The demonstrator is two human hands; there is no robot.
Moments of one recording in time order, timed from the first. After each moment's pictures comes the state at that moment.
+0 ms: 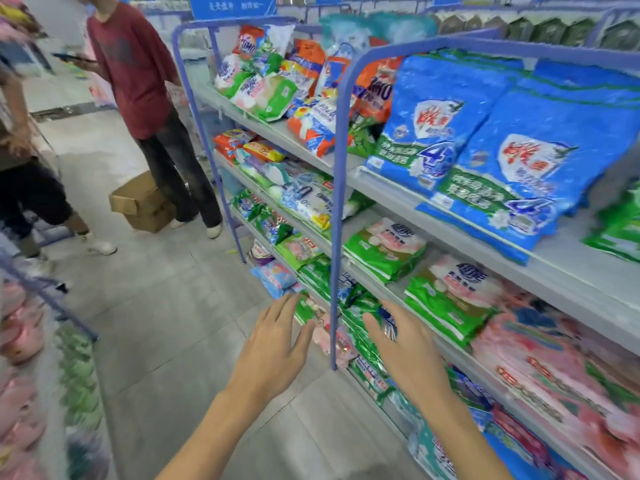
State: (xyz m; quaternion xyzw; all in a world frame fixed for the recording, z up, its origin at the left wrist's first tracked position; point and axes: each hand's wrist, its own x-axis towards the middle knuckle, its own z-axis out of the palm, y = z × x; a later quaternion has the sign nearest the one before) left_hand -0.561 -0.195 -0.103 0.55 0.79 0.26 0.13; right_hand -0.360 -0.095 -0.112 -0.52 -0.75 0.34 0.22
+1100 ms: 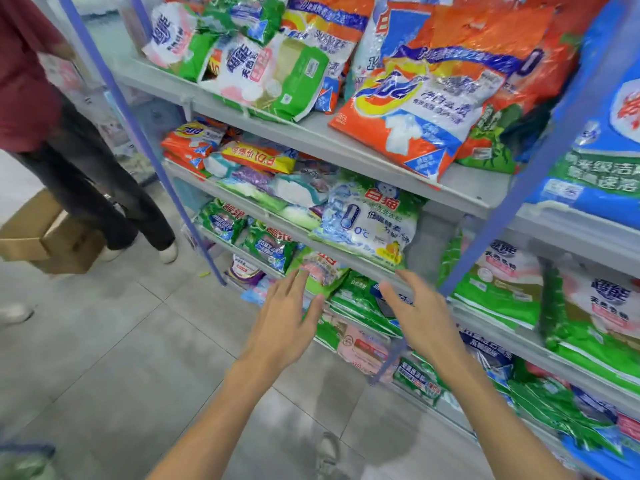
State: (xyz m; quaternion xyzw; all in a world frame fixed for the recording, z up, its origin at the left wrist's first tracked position) left_hand -0.937 0.042 -0.144 0.65 0.69 0.22 0.22; right_hand -0.713 0.078 -0.131 -0.65 -0.64 0.31 0.24
